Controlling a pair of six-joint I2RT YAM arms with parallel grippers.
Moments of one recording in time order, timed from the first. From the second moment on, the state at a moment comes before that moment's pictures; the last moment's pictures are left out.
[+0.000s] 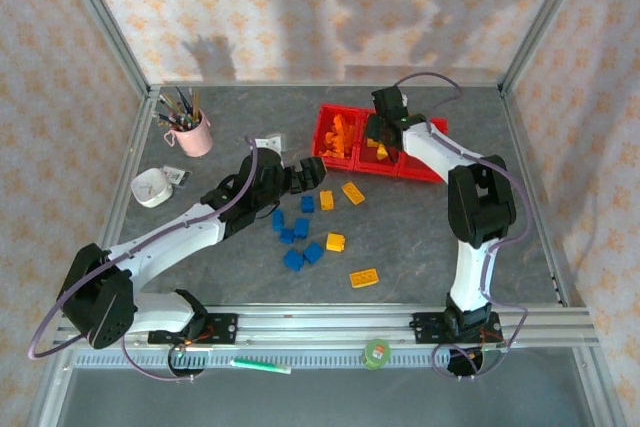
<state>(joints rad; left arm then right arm) -0.62 1.28 0.85 -0.05 -0.07 -0.75 0.36 1.95 1.50 -0.42 0.17 0.51</state>
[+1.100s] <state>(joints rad) -0.62 0.91 0.59 -0.18 -0.13 -0.78 0.75 1.73 1.00 -0.37 0.26 0.49</state>
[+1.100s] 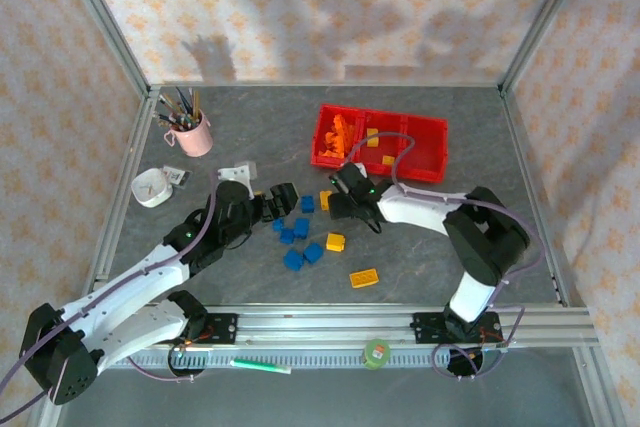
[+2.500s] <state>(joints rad) -0.62 0.96 0.60 -0.17 -0.15 -0.79 0.64 1.83 1.11 -0.39 0.17 0.42</state>
